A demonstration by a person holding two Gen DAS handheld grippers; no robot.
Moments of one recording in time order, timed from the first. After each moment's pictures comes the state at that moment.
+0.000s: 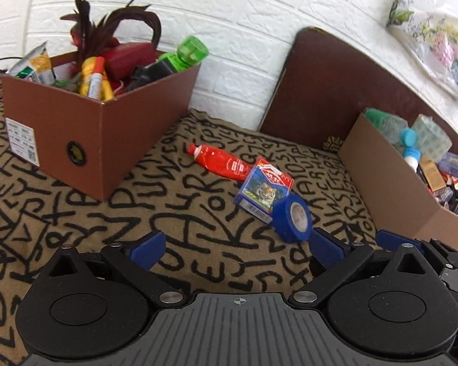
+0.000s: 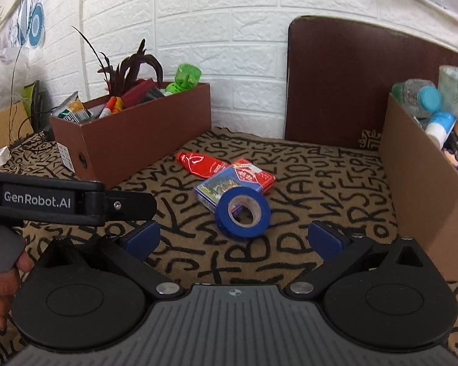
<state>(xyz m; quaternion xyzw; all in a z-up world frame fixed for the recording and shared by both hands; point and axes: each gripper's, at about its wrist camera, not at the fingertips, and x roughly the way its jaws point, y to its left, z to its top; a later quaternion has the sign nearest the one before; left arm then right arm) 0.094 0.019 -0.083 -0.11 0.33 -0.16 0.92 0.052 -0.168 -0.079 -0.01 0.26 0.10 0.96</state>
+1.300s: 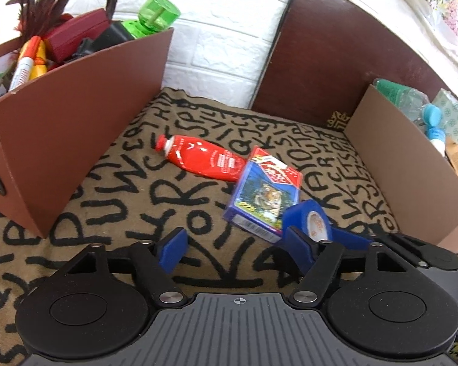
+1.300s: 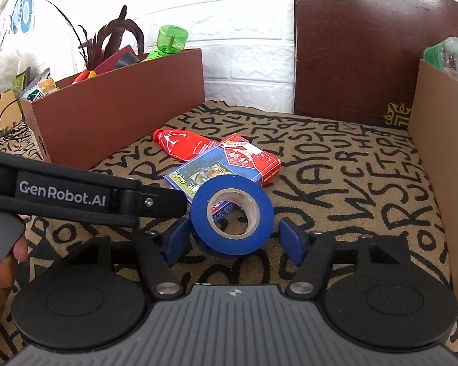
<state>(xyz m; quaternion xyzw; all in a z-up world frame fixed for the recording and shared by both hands) 0.171 -0.014 -0.113 -0.08 0.37 -0.19 0.90 0.122 -0.175 -0.118 0.00 0.30 0.12 0.95</state>
